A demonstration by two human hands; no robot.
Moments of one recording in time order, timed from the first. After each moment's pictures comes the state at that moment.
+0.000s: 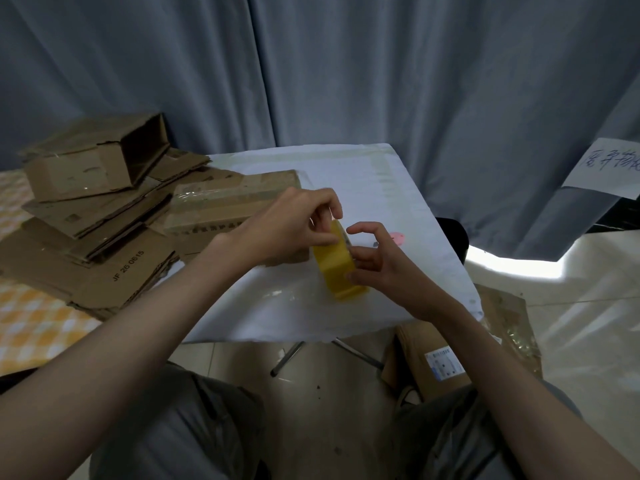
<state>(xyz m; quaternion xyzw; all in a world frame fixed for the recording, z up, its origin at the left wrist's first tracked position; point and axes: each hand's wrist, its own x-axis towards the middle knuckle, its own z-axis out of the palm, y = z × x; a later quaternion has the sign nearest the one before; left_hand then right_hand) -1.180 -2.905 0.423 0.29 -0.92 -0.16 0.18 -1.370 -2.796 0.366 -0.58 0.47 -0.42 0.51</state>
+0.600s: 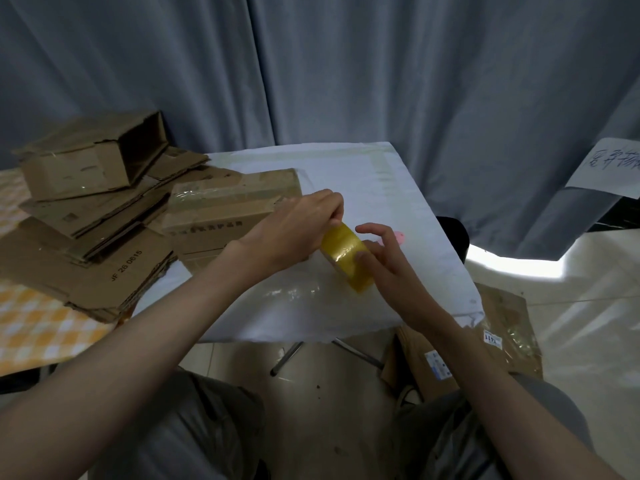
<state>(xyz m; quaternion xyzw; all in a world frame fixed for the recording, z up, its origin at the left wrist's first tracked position) -1.192 -2.891 0.418 0.30 -0.94 -0.04 0.16 -1.365 -2.798 0.340 -0.58 0.51 -0.50 0.40</state>
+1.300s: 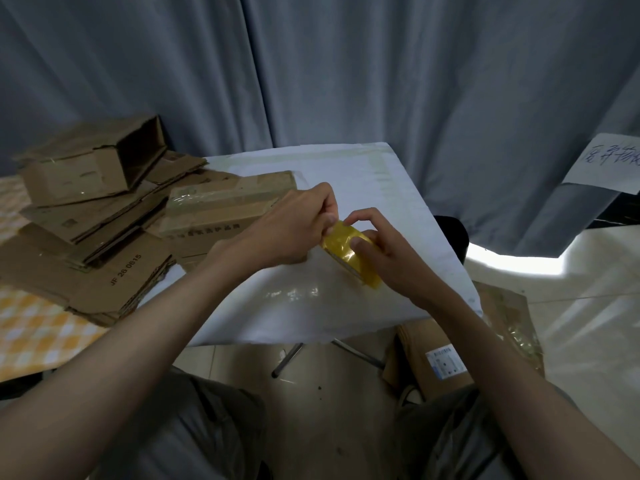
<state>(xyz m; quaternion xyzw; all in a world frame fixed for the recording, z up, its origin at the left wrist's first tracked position) -1.195 -2.879 0.436 0.38 -0.88 -0.20 0.19 -1.377 -2.815 0.363 -0.66 0.53 -0.43 0.32</state>
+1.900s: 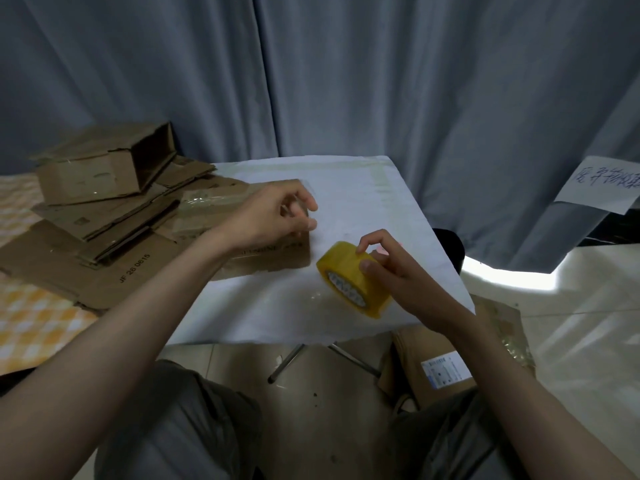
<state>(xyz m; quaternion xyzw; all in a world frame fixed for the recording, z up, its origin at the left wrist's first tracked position) -1.153 -2.900 0.443 0.39 -0.83 -0.32 0.24 -1.382 -2.783 0.369 -0.65 0.51 -0.41 0.38</state>
